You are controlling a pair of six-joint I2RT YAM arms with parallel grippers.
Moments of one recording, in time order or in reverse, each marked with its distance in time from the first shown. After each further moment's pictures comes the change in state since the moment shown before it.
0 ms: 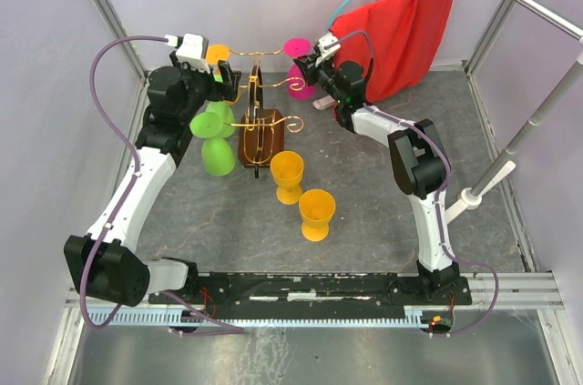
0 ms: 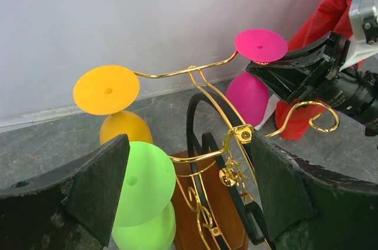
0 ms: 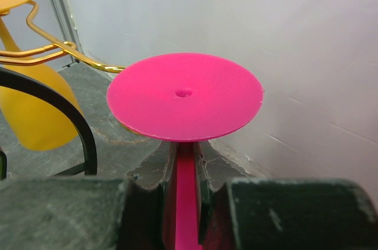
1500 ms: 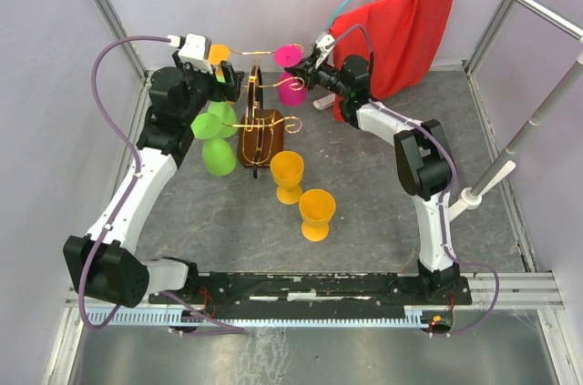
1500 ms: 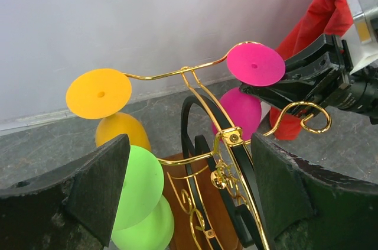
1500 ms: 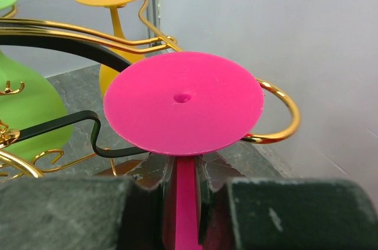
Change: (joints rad) left arm -0.020 -0.005 -0.002 0.006 -0.002 -0.001; right arm -0.024 -0.064 -0.016 -0.058 -0.332 0.027
